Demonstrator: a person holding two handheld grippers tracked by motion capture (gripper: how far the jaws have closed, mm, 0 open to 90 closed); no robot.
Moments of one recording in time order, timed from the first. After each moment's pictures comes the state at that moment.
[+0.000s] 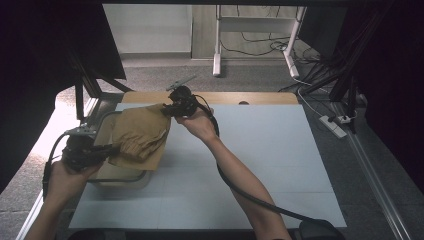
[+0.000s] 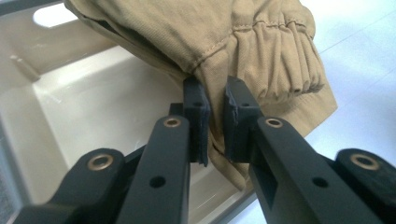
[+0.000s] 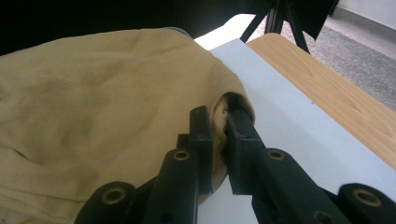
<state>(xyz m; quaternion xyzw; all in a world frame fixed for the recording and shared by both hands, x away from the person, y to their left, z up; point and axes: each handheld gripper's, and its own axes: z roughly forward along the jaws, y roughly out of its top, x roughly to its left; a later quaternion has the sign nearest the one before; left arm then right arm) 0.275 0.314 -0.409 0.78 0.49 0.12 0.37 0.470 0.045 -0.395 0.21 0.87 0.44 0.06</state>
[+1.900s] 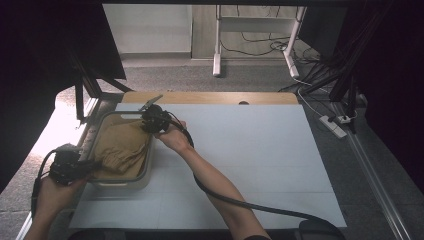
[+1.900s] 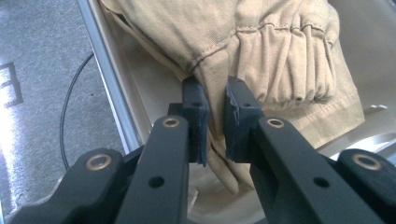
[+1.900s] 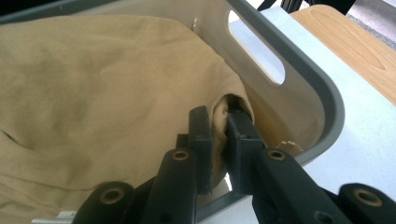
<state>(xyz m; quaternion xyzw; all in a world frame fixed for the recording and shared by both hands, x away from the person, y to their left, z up) 0.269 0.363 -0.477 0.76 0.56 0.13 0.30 0.465 0.126 -0.469 0.17 0.90 0.39 0.07</state>
